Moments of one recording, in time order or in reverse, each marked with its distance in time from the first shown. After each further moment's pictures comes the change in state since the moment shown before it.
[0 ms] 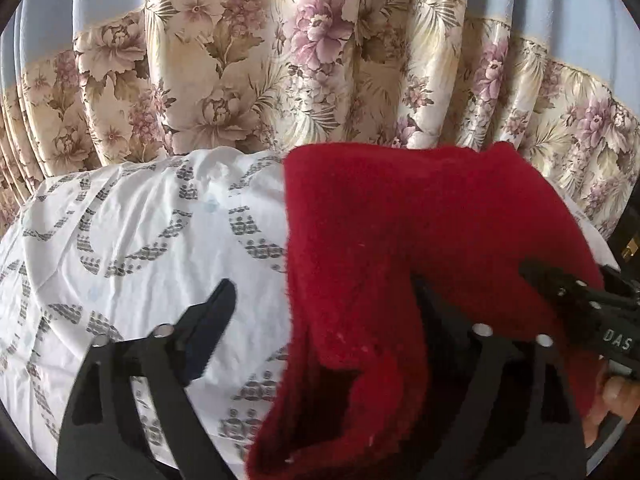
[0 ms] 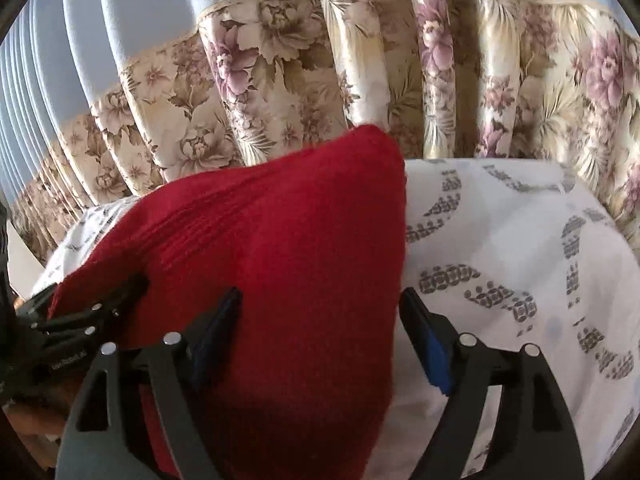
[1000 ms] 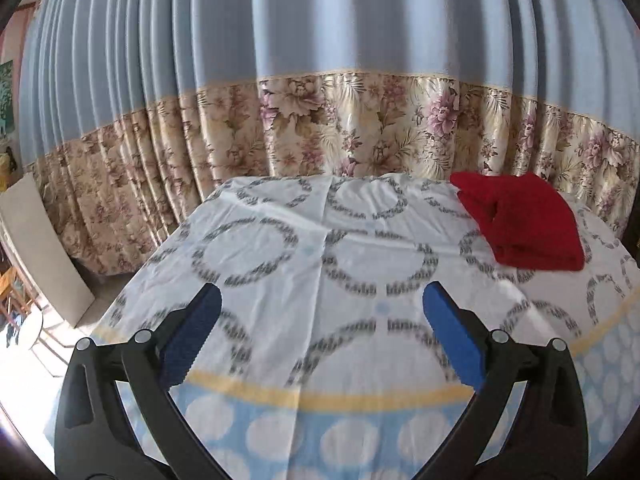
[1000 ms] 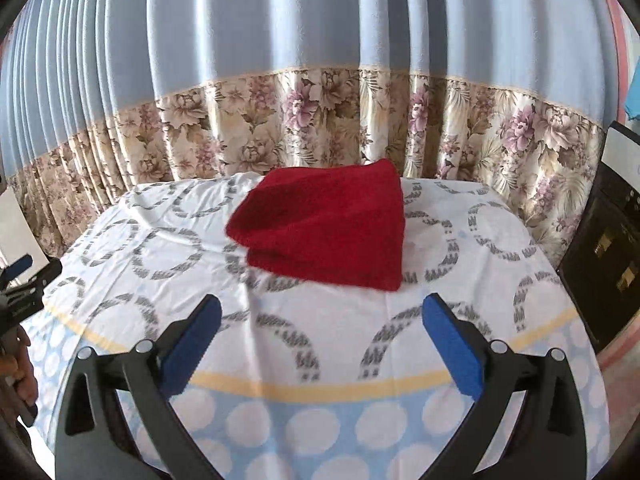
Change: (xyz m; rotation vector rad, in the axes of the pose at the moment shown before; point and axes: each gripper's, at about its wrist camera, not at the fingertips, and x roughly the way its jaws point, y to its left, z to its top) left arm -0.283 0.173 -0.139 -0.046 -0.212 0.231; right arm -0.241 0.119 -0.117 -0.069 -0.122 -0.117
